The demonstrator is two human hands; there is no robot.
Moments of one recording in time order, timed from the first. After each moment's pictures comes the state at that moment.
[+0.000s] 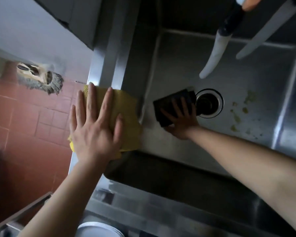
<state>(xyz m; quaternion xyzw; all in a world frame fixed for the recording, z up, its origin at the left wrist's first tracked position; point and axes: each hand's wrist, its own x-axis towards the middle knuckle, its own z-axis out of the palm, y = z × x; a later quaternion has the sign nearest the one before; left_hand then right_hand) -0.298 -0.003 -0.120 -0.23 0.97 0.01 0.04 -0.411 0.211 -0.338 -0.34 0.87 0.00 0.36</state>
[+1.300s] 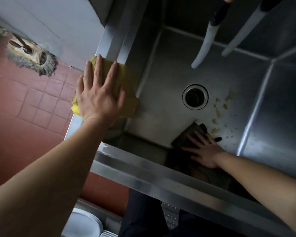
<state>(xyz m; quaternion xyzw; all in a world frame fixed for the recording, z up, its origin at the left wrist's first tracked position) -0.298 -0.004 -0.132 -0.24 0.97 0.00 0.00 -0.342 0.390 -0.300 -0.44 0.75 0.14 0.47</state>
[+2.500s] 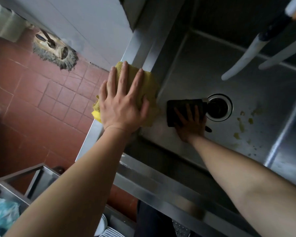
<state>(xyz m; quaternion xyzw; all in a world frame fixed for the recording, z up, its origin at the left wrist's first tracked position) -0.299 -0.002 -0.133 -0.23 0.97 -0.03 0.00 -0.376 0.211 -0.326 -0.24 0.90 0.02 0.37</state>
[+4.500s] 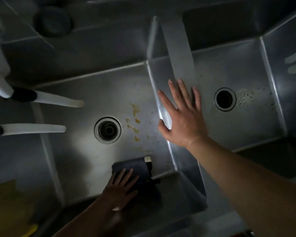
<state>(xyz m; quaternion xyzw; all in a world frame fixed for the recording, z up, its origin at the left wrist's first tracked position) -0.290 0.219 -0.290 0.32 0.85 0.00 0.41 -0.482 0.502 -0.138 -0.10 0.99 -0.01 0.07</state>
